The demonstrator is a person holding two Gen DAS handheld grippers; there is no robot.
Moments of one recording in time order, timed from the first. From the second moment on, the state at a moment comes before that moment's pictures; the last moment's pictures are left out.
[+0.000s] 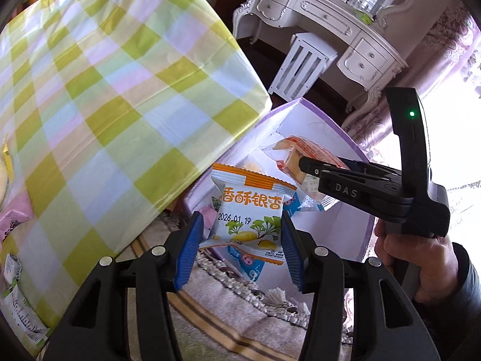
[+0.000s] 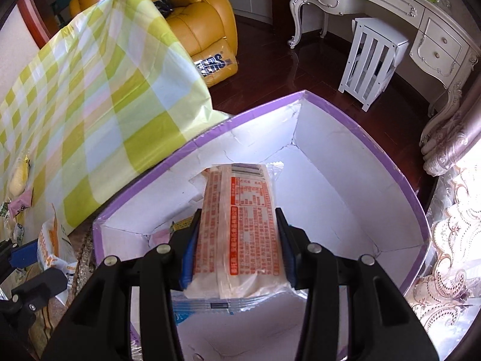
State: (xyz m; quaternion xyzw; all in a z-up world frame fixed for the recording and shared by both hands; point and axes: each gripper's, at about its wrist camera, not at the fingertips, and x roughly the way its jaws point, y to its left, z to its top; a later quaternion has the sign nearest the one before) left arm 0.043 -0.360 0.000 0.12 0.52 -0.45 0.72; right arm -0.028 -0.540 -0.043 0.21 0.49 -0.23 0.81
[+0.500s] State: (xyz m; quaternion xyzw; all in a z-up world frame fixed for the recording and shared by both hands) left arm 0.034 -0.403 -0.030 0.16 0.56 -0.48 0.66; right arm -0.041 -0.559 -0.079 0.24 0.53 -0.27 0.77
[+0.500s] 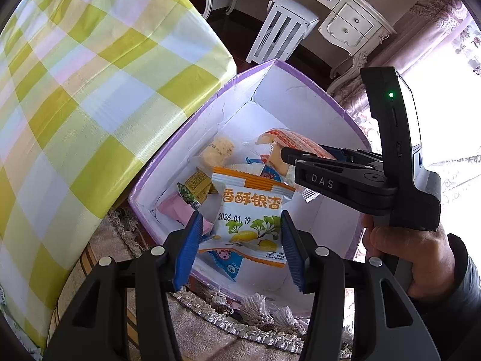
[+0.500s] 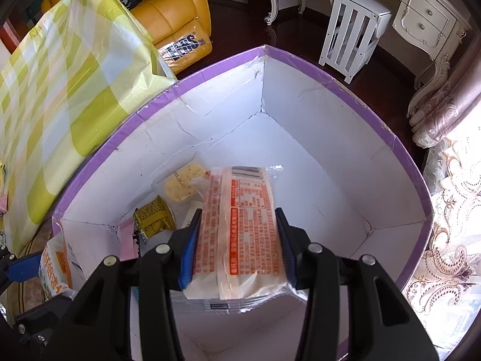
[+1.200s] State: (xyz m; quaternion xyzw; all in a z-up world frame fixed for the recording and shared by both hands) left arm 0.043 -0.375 -0.011 0.12 0.54 -0.45 0.70; right arm -0.028 -0.538 -0.042 0.22 0.50 -0.27 0.80
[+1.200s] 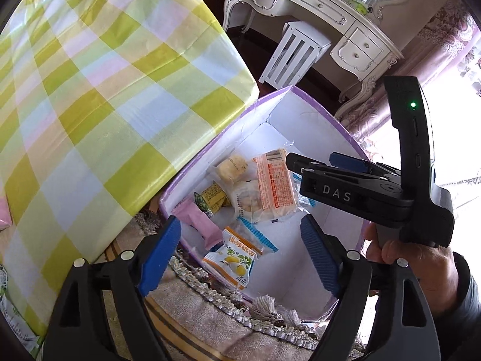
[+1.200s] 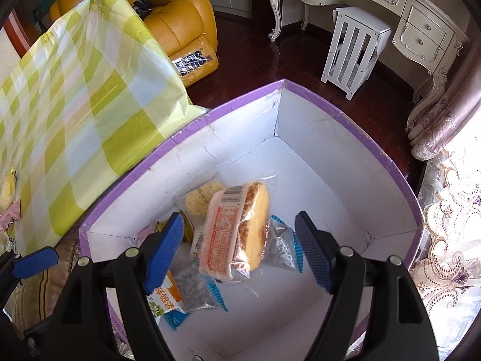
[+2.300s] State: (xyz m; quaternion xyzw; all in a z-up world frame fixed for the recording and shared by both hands) left arm 0.080 -0.097 0.016 -0.07 0.49 -0.18 0.85; right arm 0.063 -0.341 0.019 0.12 0.47 -0.02 0.87
